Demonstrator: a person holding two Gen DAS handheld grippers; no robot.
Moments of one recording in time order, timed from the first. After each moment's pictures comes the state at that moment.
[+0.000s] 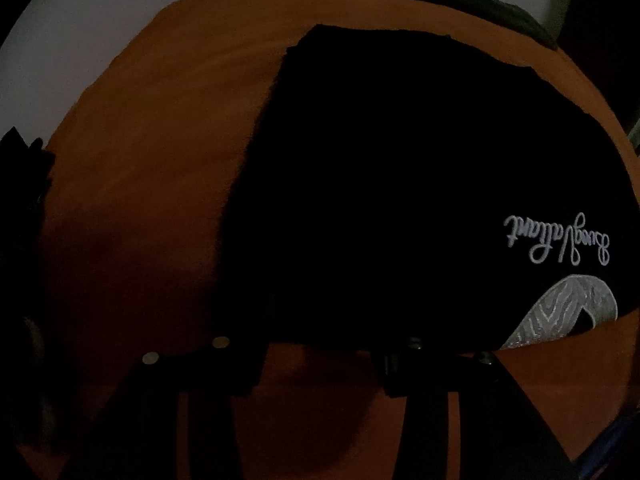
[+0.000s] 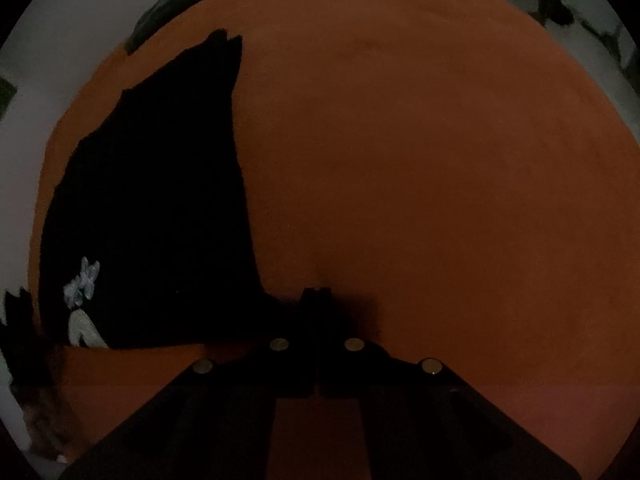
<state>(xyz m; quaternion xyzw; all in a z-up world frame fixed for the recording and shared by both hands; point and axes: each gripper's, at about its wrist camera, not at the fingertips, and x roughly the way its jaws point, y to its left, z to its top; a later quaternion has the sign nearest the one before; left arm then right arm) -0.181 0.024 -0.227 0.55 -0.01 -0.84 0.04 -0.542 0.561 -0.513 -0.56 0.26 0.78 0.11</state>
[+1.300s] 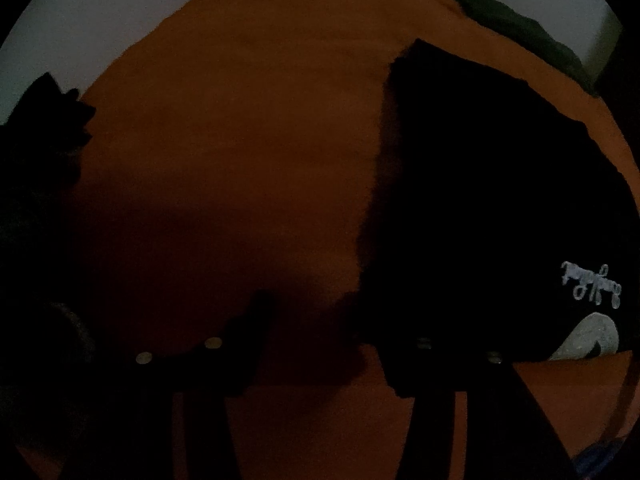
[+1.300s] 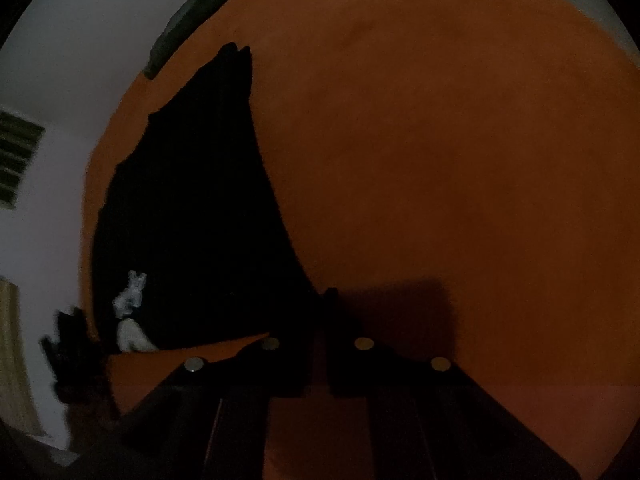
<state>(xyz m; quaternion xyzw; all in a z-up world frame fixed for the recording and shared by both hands) -0.206 -0.065 -0.228 0.56 0.05 -0.82 0.09 -0.533 0.558 -0.510 -0.53 0.32 0.78 0.06</state>
